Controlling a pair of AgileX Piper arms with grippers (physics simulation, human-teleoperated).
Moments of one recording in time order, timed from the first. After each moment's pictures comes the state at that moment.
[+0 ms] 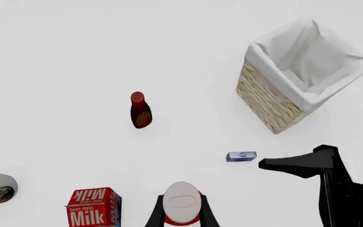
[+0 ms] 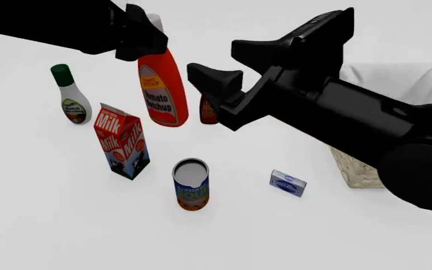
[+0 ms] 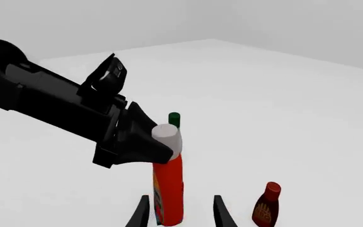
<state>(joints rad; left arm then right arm) -0.60 1.25 -1.40 0.78 -0.06 0.85 1.19 -0.86 -0.27 -0.03</state>
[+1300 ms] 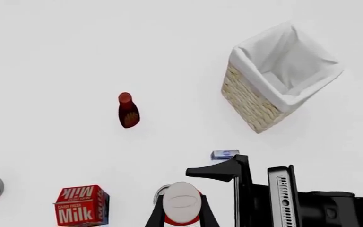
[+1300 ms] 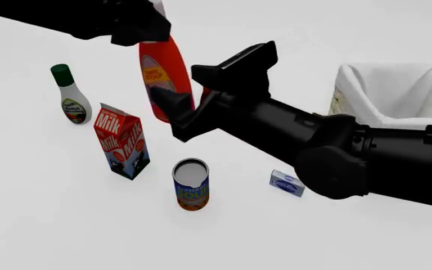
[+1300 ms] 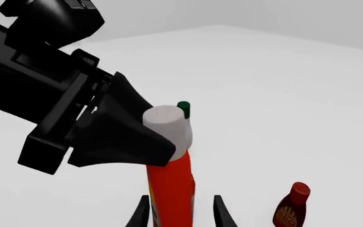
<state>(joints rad) -0.65 1.25 -1.50 0.87 -0.11 0.88 1.45 -0.92 -0.42 -0.01</state>
